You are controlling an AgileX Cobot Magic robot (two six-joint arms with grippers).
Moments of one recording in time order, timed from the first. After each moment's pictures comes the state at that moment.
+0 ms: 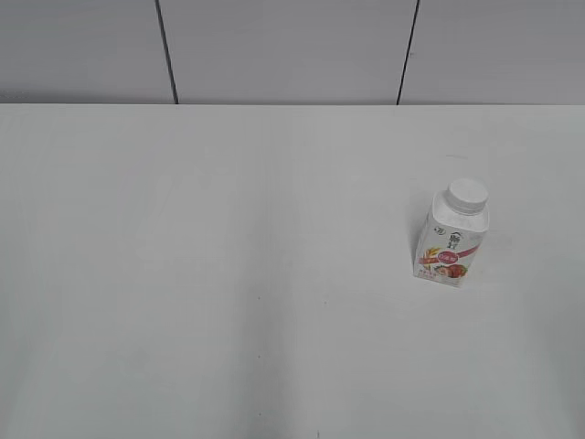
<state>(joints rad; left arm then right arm) 0.05 -0.01 -0.52 -0.01 1.06 0.05 0.04 -0.01 -0.51 0.13 1.10 -0.11</state>
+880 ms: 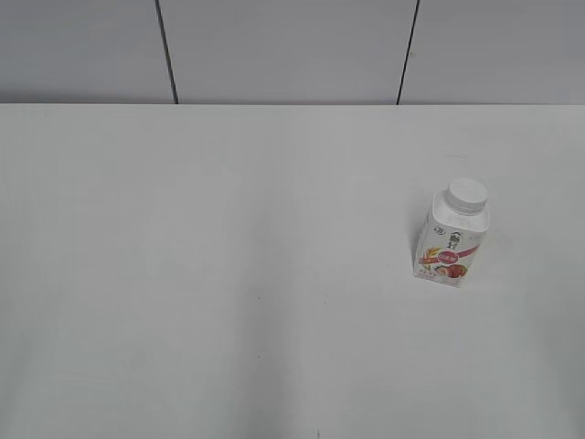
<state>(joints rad) 0.05 -0.01 -0.52 -0.01 1.06 0.05 0.04 -0.01 -0.51 0.13 1.10 -0.11</state>
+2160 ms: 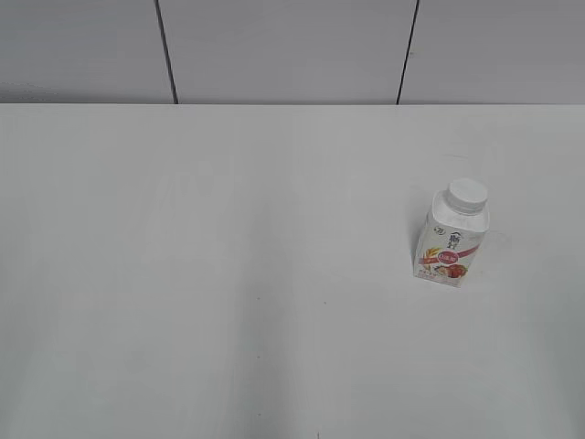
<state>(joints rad) 0.05 0.04 -0.52 -0.01 1.06 0.05 0.04 -0.01 -0.51 0.13 1.10 -0.11</state>
